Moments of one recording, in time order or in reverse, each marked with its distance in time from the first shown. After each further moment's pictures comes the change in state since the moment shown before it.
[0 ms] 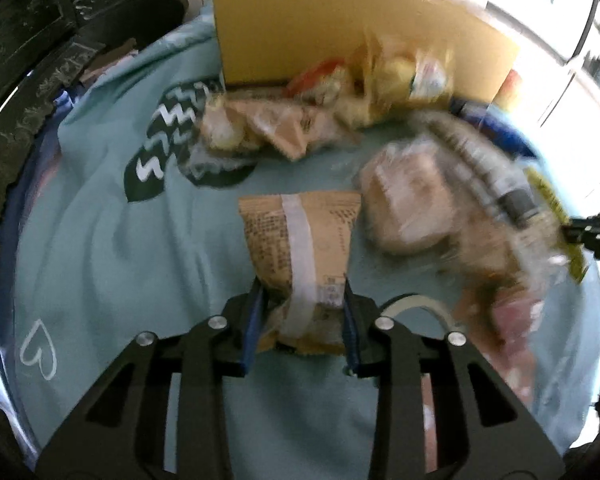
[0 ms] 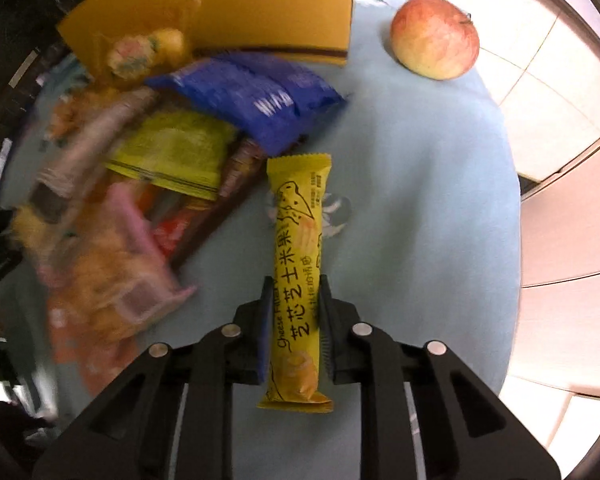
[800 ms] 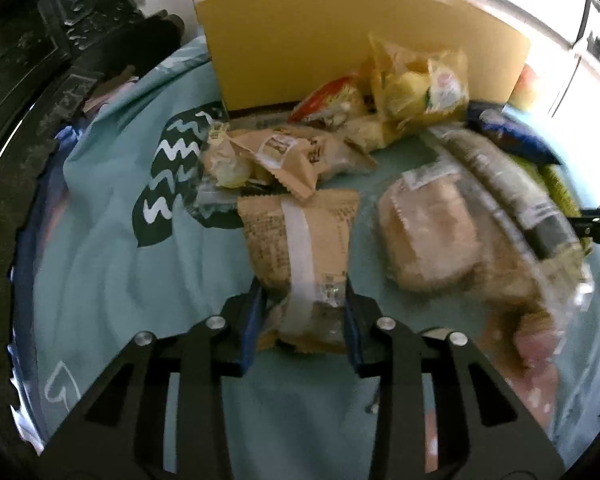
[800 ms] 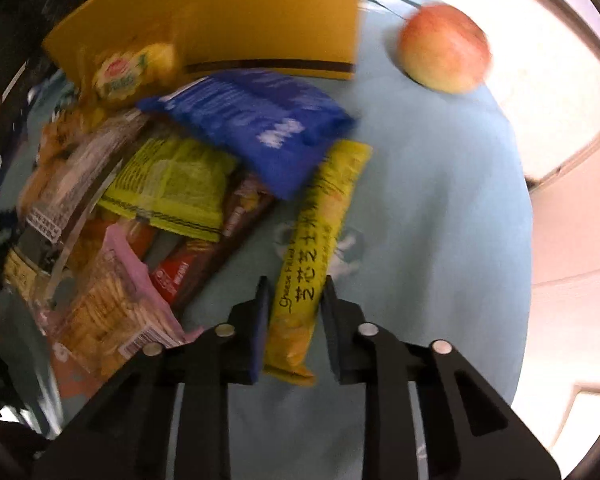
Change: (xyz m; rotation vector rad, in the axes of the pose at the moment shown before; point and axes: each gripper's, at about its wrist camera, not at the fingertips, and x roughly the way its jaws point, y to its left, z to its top) left arm 0.015 -0.005 0.018 0.070 -0.015 0.082; right arm 0.025 0.000 0.022 0.057 0.000 -0.029
